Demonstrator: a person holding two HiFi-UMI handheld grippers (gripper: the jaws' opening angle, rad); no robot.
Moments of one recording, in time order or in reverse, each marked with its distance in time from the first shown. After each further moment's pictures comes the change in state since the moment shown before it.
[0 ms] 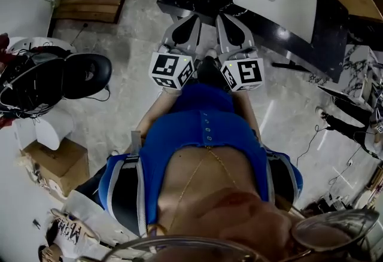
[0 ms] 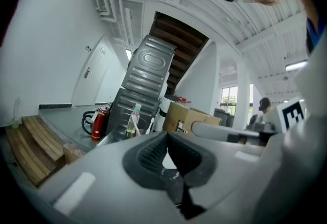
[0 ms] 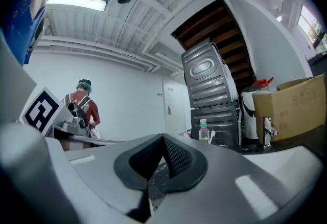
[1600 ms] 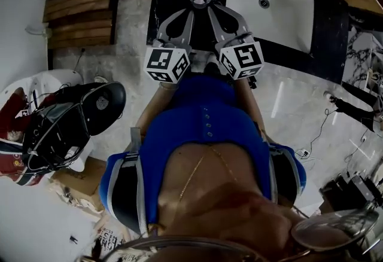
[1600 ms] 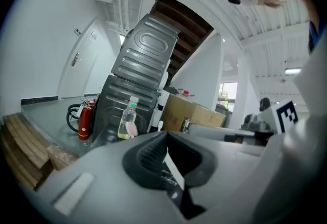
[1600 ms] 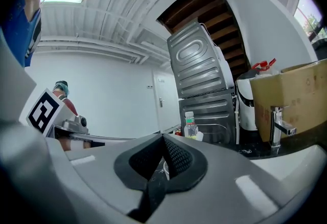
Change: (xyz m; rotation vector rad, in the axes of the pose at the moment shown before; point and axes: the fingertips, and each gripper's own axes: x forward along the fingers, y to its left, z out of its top) left arm 0.209 0.071 0.023 -0.018 0.117 -0.101; right arm 0.161 -0.150 -0.011 0.086 0.096 -0.050
